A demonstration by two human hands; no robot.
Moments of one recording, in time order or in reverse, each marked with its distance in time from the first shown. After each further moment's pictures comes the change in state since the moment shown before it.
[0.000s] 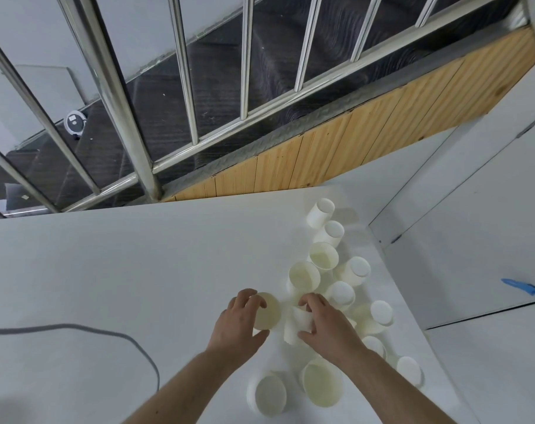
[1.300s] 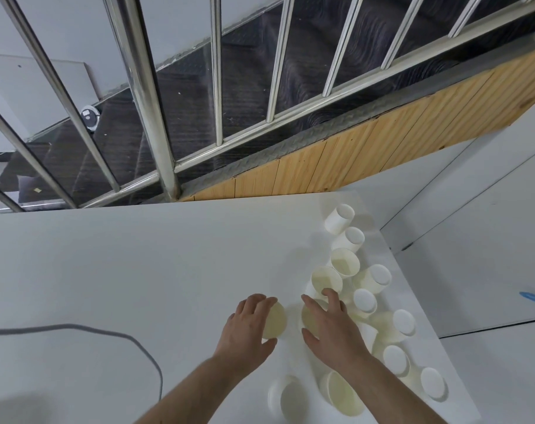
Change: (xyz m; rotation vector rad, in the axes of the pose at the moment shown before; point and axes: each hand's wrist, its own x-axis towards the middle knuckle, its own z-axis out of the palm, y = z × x) left_hand -0.011 -0.025 -0.014 -0.016 0.018 0.035; right_hand 0.010 -0.038 0.018 -0.252 0.093 -0.001
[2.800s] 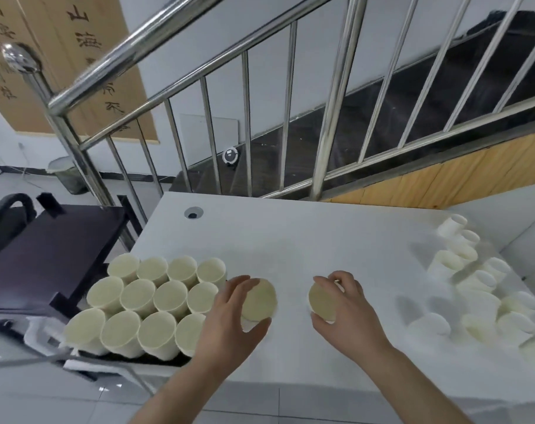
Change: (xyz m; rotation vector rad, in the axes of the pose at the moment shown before) left_hand -0.376 -0.122 -0.176 -0.168 0.594 -0.094; right_hand -0.200 -0.309 0.023 0.204 0.279 -0.345
